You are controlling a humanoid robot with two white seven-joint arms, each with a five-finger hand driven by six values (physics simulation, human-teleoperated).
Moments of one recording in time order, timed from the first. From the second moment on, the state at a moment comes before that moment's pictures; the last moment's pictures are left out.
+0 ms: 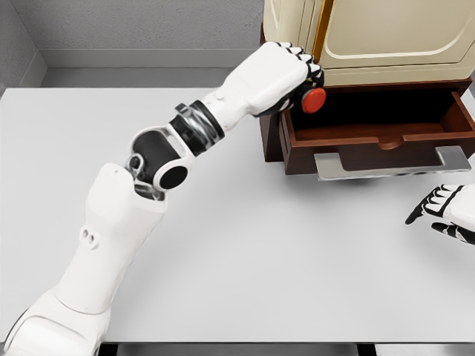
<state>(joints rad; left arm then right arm) -0.60 0.00 -0.44 -1.60 -0.96 -0.31 -0.31 0.42 -1.31 0.01 -1.76 0.32 -0.61 -0.08</state>
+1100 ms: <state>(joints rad) -0.69 0.00 -0.60 -1.58 -0.95 -0.21 -0.31 0.41 -1.31 0.01 -1.75 0.32 -0.61 -0.08</state>
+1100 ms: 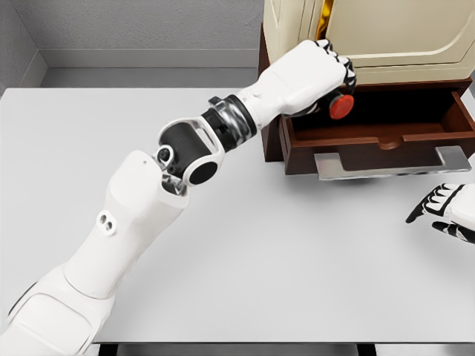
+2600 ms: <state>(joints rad) -0.69 0.00 -0.64 -1.59 -0.95 -0.21 -0.31 0.41 -1.31 0.01 -1.75 0.32 -0.61 -0.08</state>
